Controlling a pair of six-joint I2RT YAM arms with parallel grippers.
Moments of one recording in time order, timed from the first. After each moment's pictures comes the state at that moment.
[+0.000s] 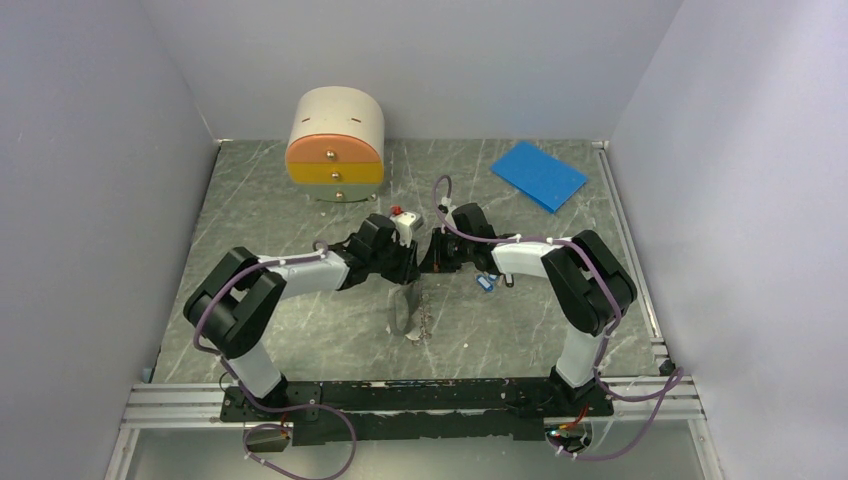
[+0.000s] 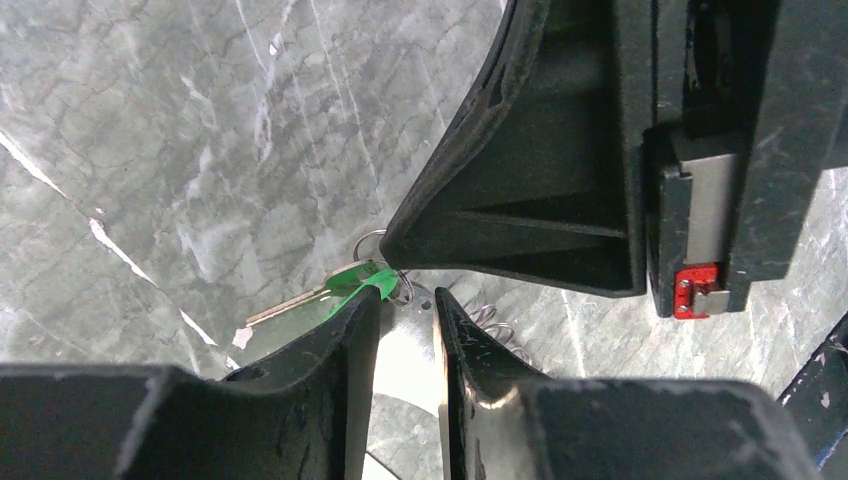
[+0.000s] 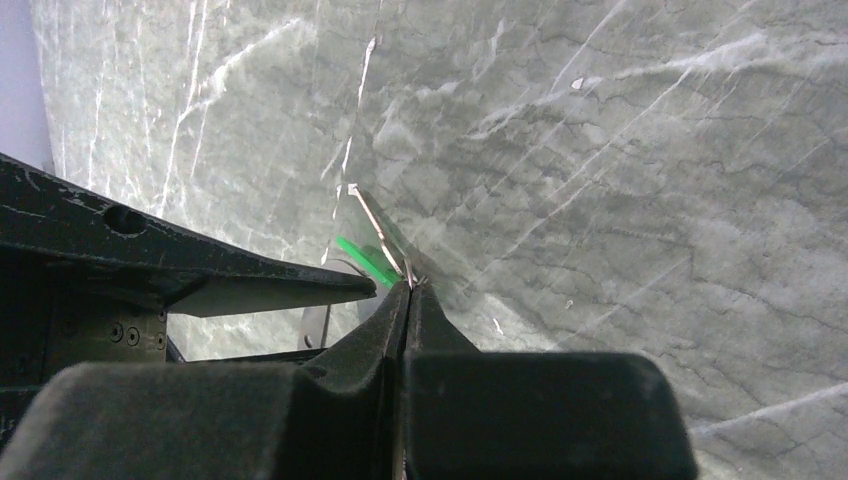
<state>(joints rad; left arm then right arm) -0.68 1.67 0.85 0.11 0.24 -0.28 0.56 1.80 0.90 0.14 -0.43 0.58</state>
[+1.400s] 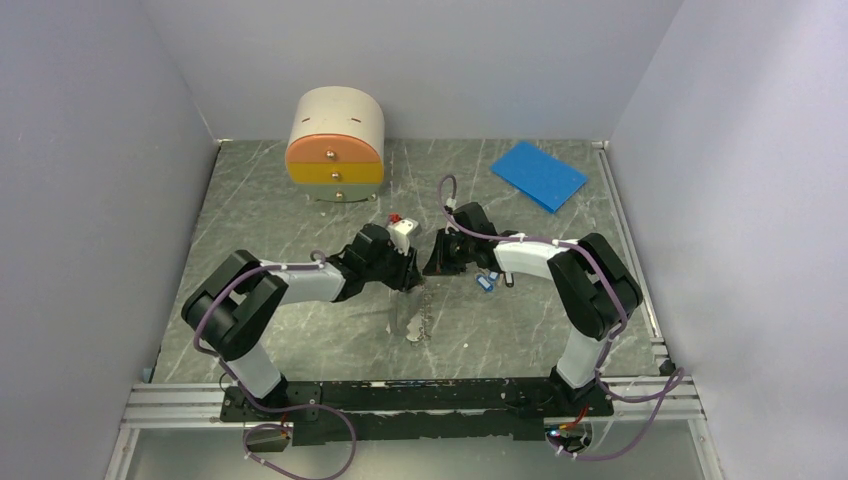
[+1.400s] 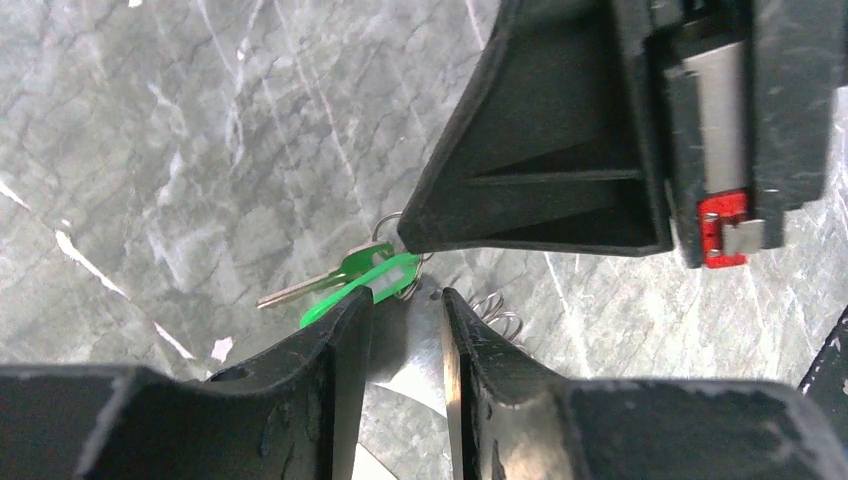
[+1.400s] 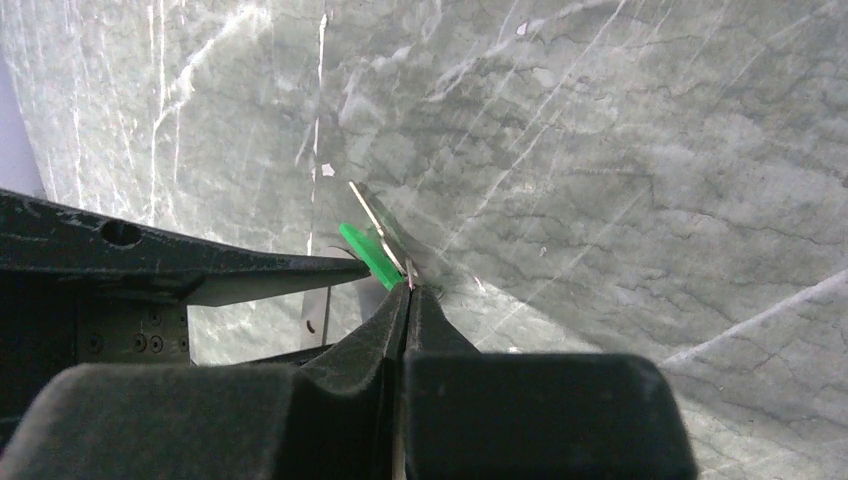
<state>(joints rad) -0.68 1.66 0.74 0.29 0.27 -0.26 0.56 1.77 0.92 0.00 -0.38 0.63</state>
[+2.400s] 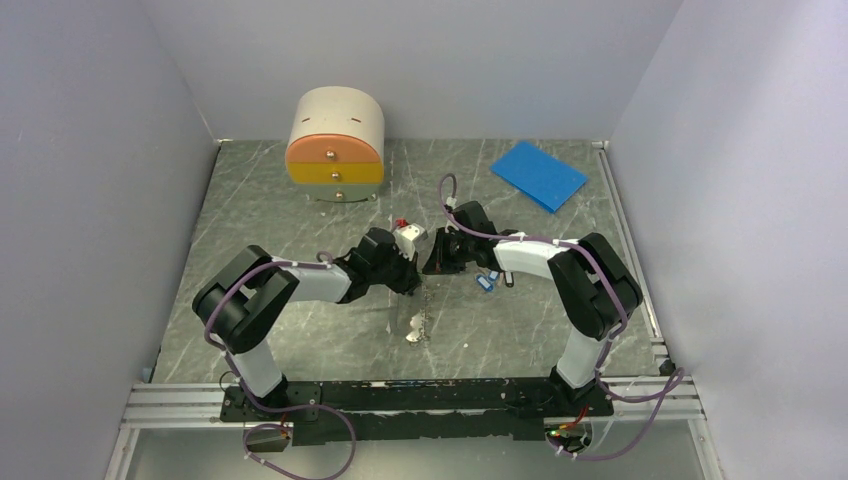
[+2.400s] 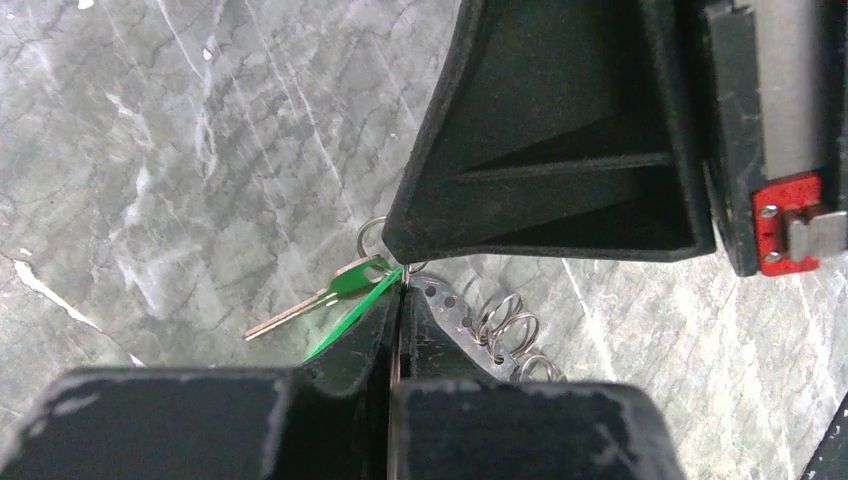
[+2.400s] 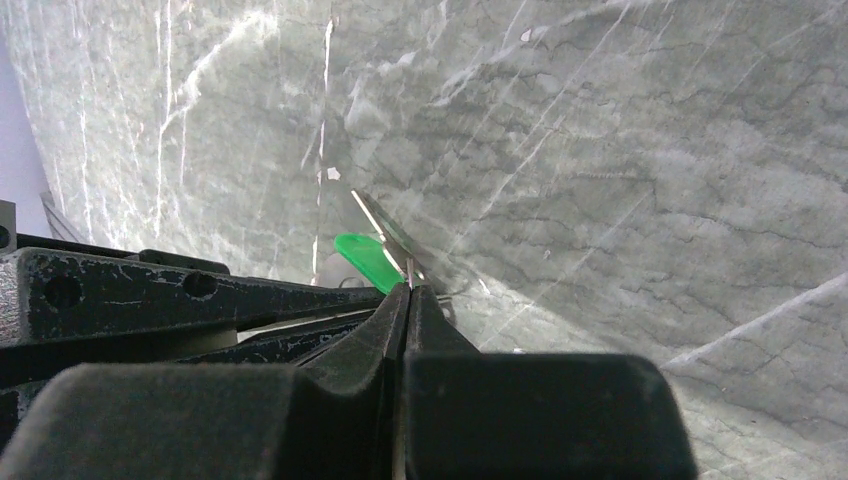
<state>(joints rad) -0.71 1.72 0.74 0.34 0.27 -0.20 0.56 1.77 0.93 -0.01 -0.38 0.64</state>
